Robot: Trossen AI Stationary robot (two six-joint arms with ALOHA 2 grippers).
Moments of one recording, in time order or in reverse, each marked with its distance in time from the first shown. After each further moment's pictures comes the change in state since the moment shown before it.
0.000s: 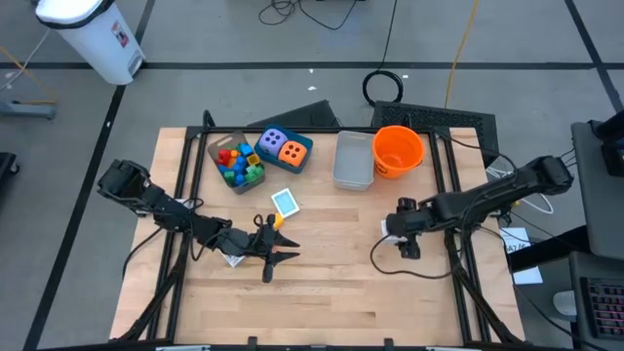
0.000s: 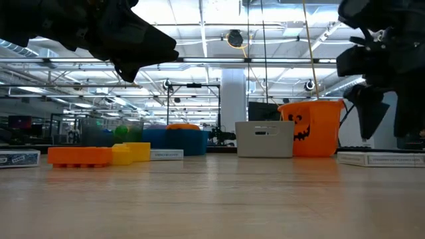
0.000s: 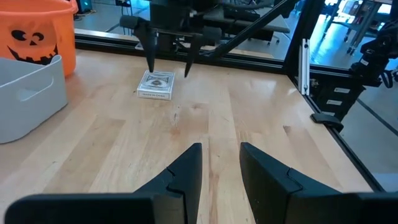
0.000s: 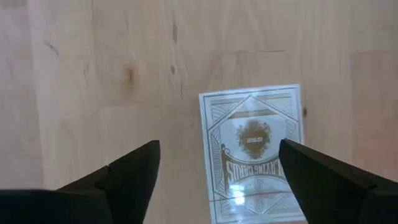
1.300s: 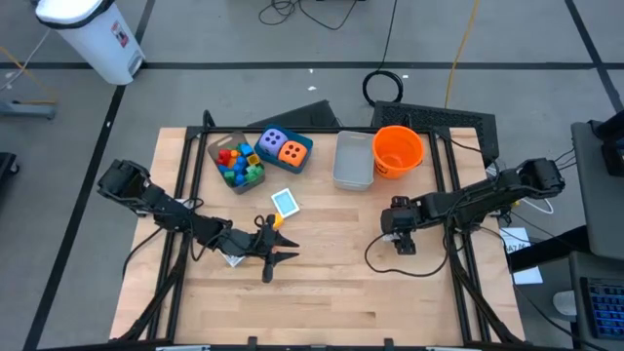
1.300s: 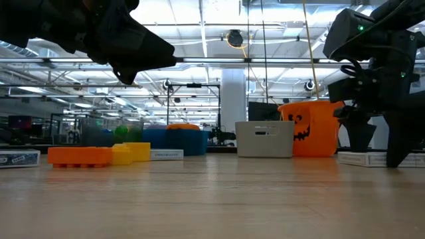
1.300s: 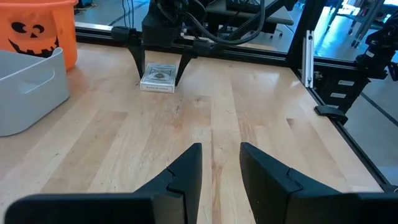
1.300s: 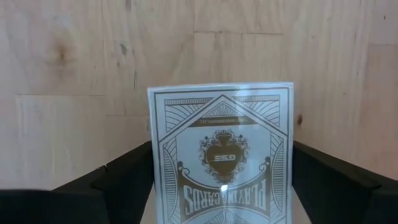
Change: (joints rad) left arm 0.000 0.000 0.000 -0.032 -0.001 -0.005; right arm -0.111 0.146 -0.069 0.143 -0.003 -0.192
